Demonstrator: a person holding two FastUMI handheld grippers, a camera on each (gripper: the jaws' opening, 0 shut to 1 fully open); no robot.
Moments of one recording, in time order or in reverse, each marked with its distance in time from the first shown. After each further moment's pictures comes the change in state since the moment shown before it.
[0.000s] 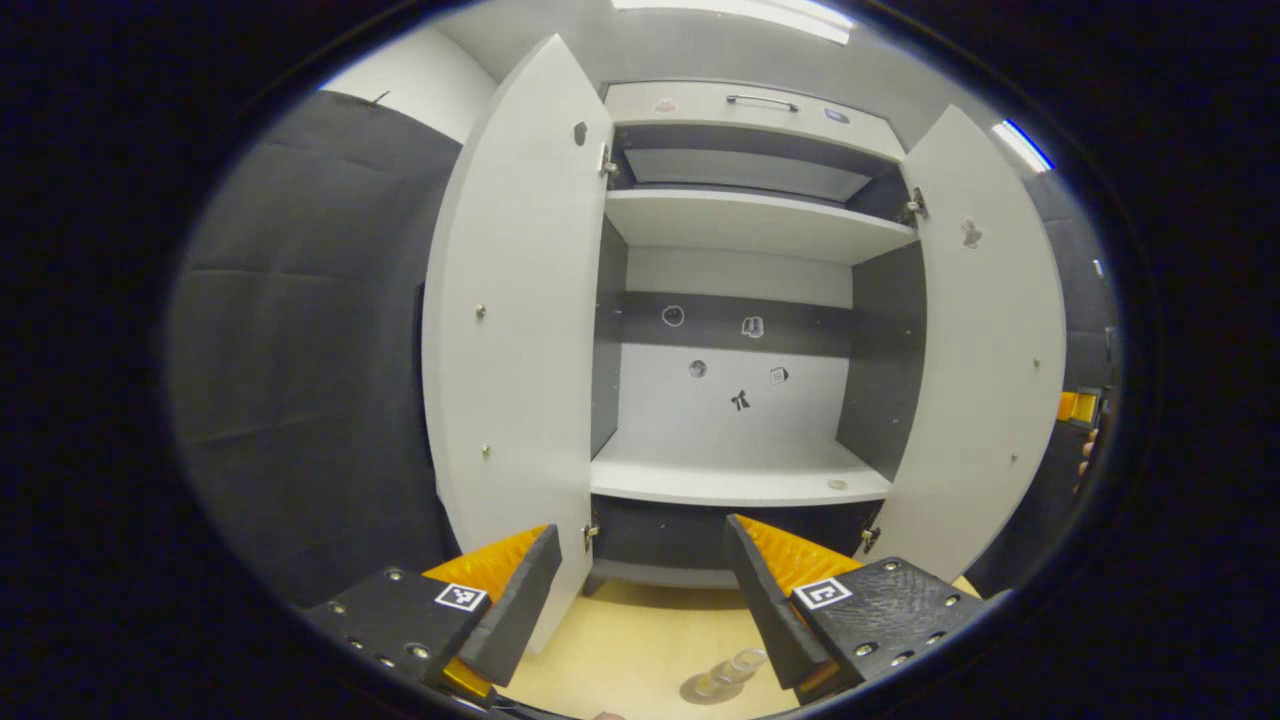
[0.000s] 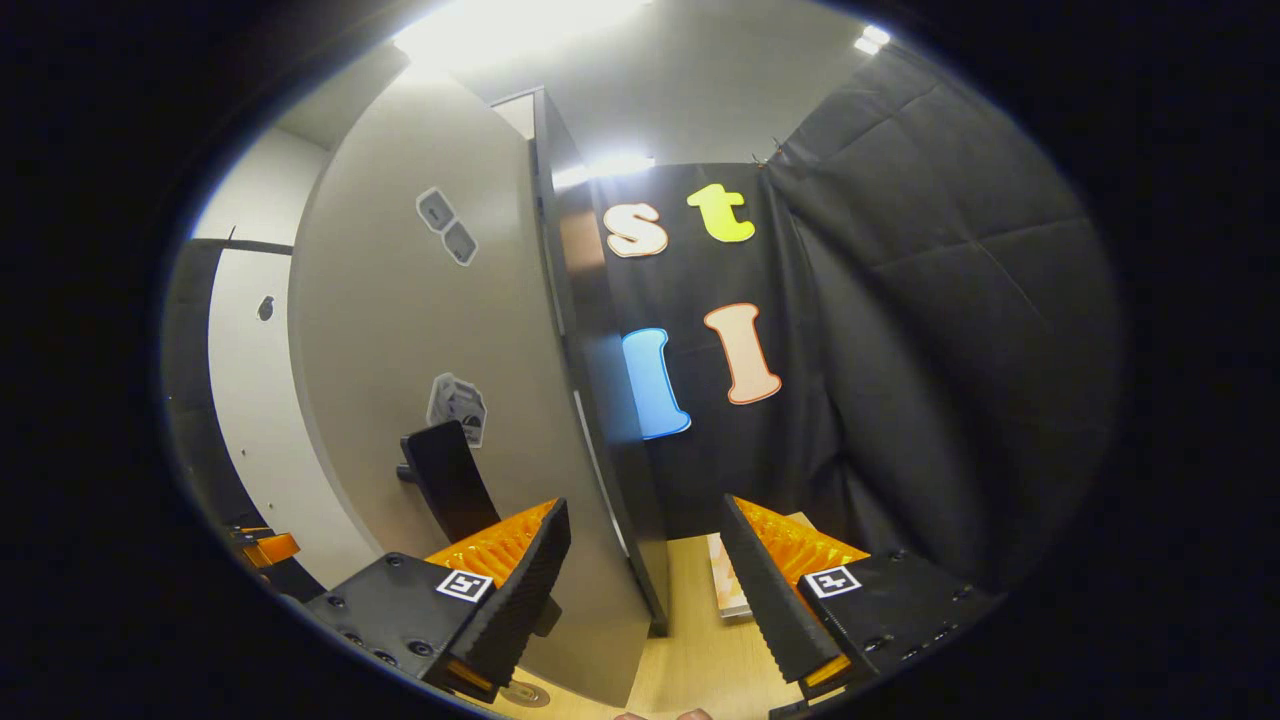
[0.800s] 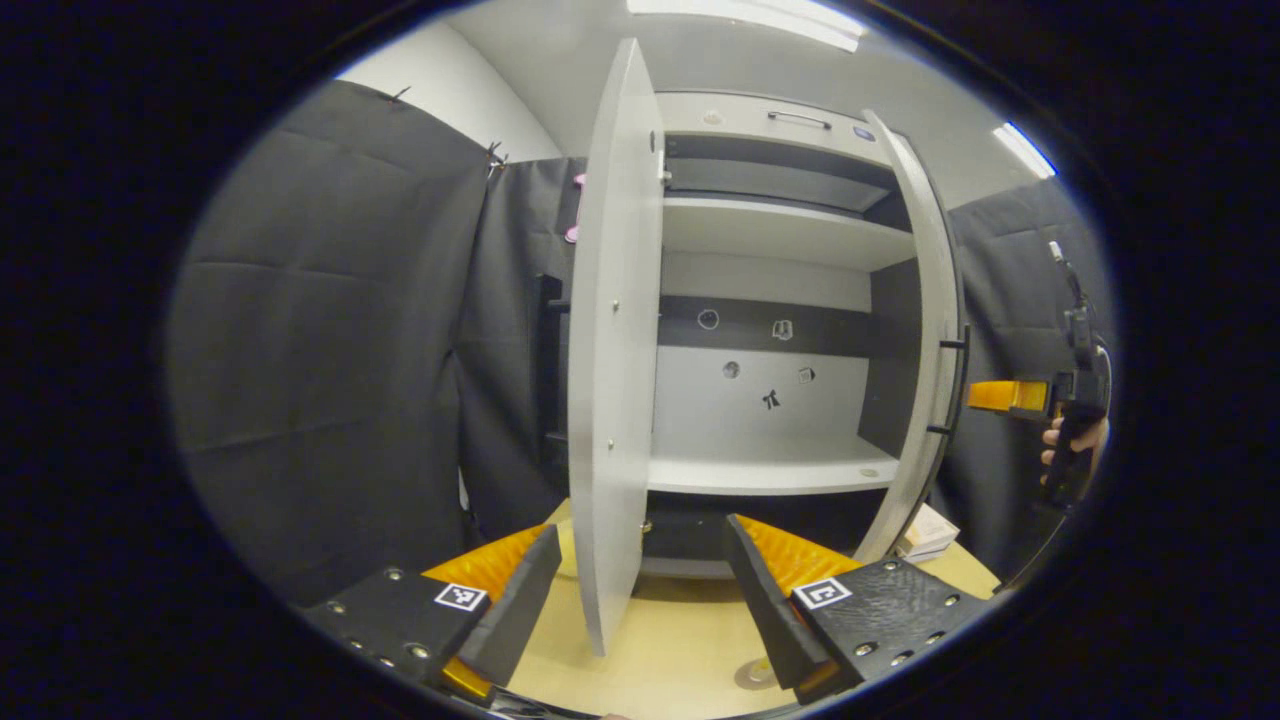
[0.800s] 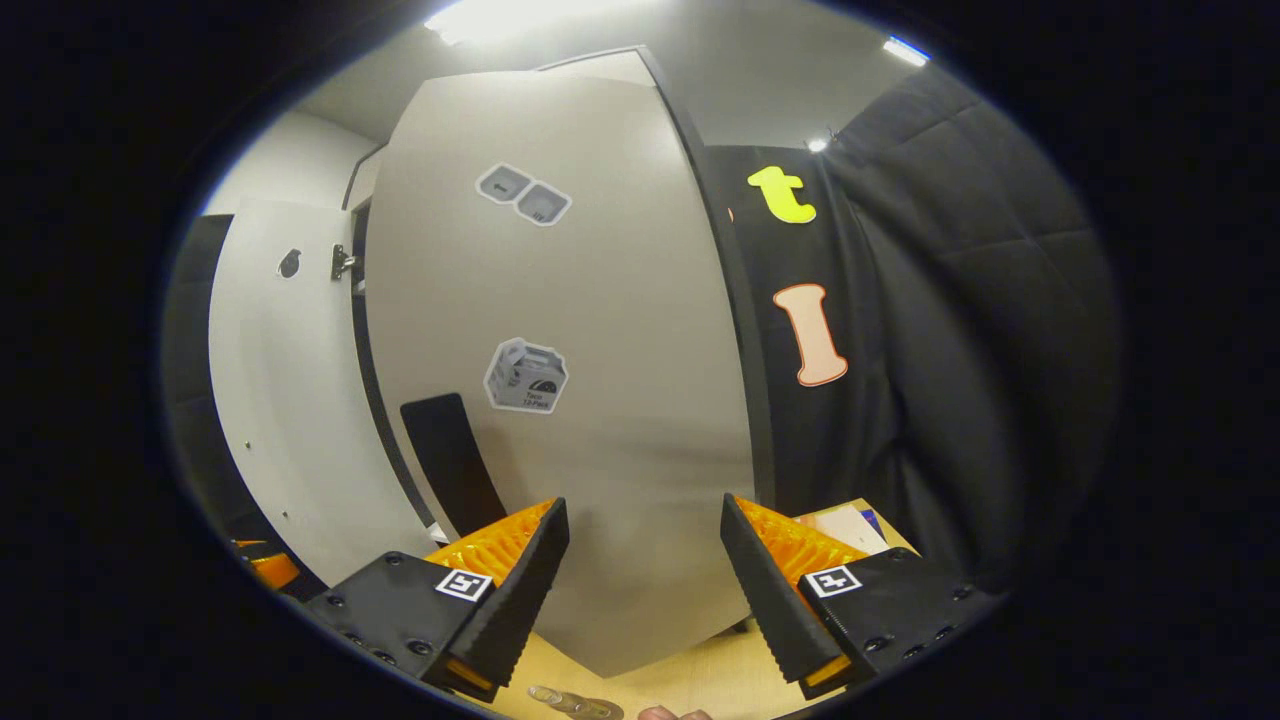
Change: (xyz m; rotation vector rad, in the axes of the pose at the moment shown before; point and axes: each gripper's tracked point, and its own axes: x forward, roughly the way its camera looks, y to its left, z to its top) left arm -0.024 0.092 -0.003 0.011 -0.028 0.026; right arm 0.050 0.135 -0.038 -0.040 0.036 0.046
